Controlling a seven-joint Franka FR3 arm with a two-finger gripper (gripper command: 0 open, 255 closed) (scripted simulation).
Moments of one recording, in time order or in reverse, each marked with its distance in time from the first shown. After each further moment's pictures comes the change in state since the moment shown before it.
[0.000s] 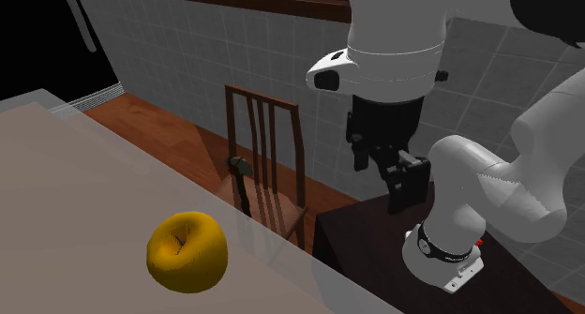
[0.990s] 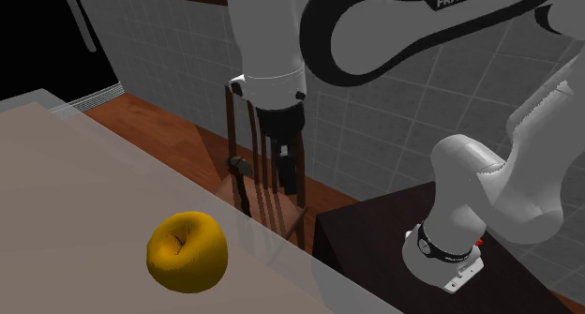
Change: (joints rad) arm -0.121 0.330 -0.148 0.090 -0.071 0.259 -0.004
